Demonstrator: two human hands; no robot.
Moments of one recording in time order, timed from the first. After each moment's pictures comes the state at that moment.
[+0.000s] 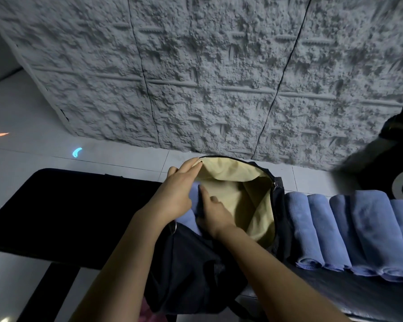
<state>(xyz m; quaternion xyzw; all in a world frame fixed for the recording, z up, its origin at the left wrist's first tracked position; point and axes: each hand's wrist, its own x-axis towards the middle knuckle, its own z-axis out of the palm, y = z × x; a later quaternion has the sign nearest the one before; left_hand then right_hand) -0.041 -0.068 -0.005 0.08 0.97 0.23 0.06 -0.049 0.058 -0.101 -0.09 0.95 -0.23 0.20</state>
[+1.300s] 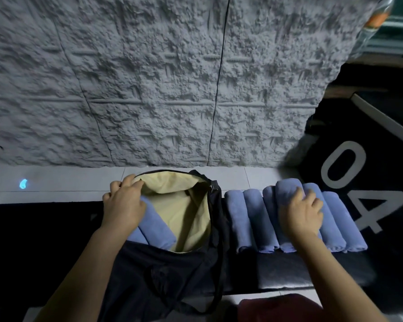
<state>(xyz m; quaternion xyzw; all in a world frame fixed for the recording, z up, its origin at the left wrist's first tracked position) -0.041 -0.024 -0.013 -0.03 1.00 0.07 0.00 -0.002 0.336 -0.056 0.30 0.95 -0.06 -0.08</state>
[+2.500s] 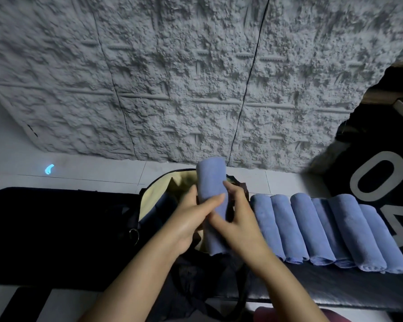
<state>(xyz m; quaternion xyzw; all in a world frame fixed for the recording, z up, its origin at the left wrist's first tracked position) -0.003 0.034 0.012 -0.09 0.62 0.75 0.20 0.018 0.152 -0.010 -0.01 0.83 -0.55 -0.03</state>
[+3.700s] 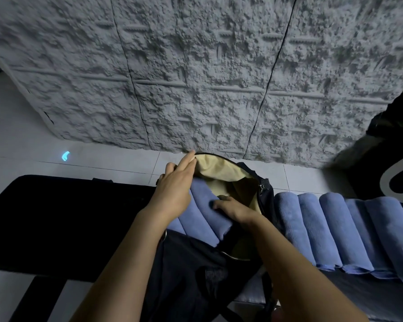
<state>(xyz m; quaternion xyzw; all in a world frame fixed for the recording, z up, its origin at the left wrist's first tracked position) -0.066 -0.048 -0.022 0.08 0.98 0.17 0.02 -0.078 0.116 -0.087 0.07 0.81 -0.48 0.33</state>
